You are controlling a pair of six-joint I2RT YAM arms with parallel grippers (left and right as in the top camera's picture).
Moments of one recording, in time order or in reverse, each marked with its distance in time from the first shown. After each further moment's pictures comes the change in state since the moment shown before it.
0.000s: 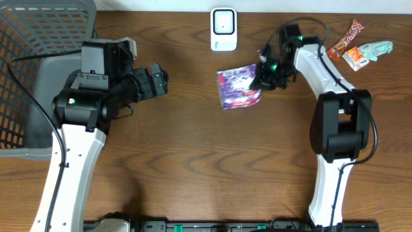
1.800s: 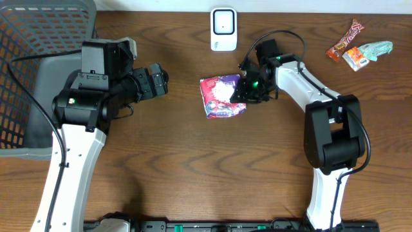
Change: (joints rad) left arm 0.000 0.000 0.000 0.000 0.000 0.000; right arm 0.107 -0.074 -0.320 0.318 -0.193 -0.027
